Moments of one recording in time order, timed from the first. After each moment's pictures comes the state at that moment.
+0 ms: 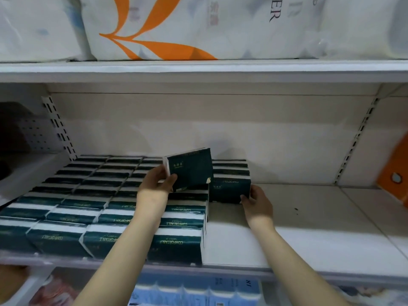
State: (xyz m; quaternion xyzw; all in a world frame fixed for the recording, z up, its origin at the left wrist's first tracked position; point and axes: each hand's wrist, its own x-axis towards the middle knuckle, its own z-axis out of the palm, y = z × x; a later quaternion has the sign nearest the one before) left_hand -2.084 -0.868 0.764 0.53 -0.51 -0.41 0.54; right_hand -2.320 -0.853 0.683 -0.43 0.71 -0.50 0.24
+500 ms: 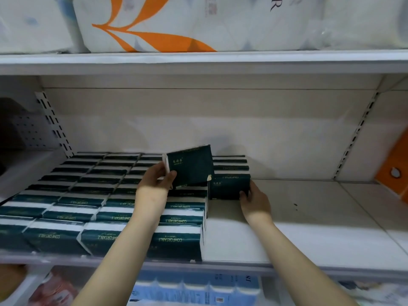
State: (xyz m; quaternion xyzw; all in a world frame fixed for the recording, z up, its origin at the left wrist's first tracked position) left_hand -2.086 -0.864 0.763 0.51 -0.52 -0.41 0.55; right_hand -2.319 -0.857 0.681 -0.49 0.73 -0.43 0.19
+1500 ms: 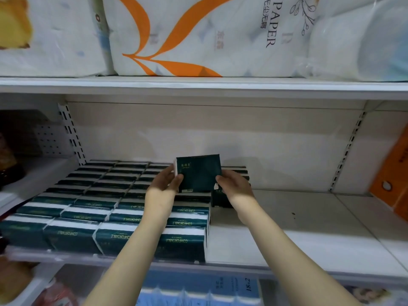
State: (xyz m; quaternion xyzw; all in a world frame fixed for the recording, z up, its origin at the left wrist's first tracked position) left_hand -2.087 -0.848 0.773 0.46 -0.49 -0.45 0.60; right_hand -2.261 -0.837 0.774 -0.48 0.58 -0.54 0.38
